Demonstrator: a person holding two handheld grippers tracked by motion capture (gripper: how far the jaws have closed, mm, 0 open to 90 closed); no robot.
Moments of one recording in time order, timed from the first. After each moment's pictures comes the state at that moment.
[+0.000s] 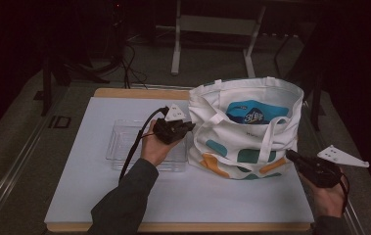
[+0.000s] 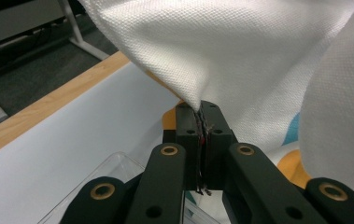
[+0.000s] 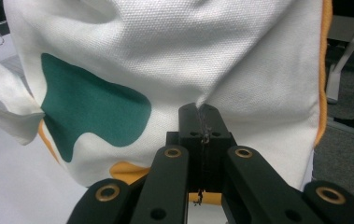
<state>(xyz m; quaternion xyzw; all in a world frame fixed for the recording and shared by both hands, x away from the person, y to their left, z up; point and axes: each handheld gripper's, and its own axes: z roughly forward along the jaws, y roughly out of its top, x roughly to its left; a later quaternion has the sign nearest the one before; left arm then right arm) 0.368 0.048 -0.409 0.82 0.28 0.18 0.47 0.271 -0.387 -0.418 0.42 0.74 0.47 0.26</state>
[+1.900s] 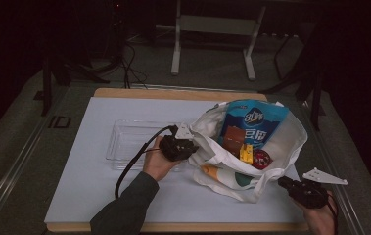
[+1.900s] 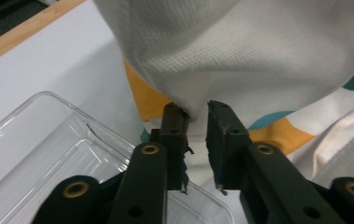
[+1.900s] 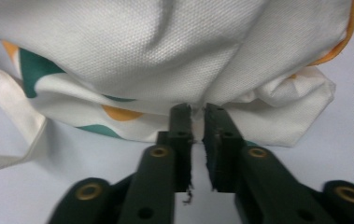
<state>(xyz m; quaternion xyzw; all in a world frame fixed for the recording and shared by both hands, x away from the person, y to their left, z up) 0.350 0.033 -0.449 0.86 0.26 0.13 0.41 0.248 -0.392 -0.490 0.48 0.76 0.40 0.19</state>
